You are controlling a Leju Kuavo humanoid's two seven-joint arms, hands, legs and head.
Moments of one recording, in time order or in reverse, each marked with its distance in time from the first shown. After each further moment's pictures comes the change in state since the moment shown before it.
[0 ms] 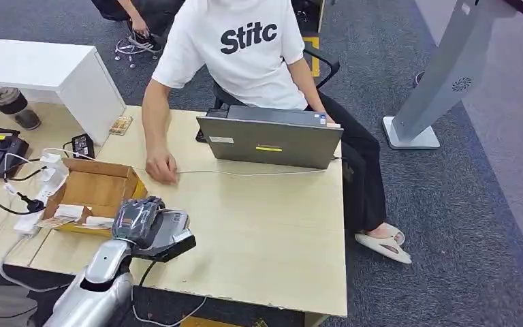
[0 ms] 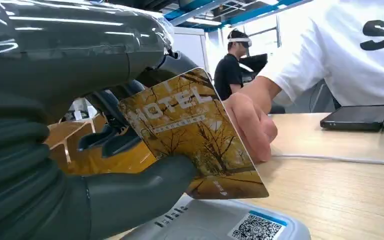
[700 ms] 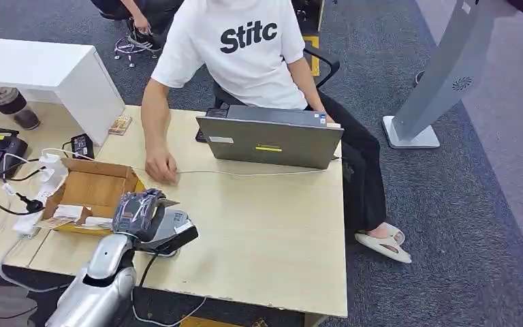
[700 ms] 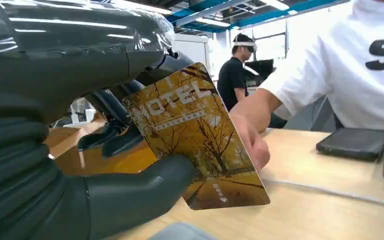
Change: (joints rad) left arm -0.017 -0.015 0.000 -0.026 0.007 0.051 -0.008; right arm -0.001 0.000 0.014 0.000 -0.016 0.000 0.000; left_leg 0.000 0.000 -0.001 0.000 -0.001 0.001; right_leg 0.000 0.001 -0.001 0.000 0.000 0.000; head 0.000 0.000
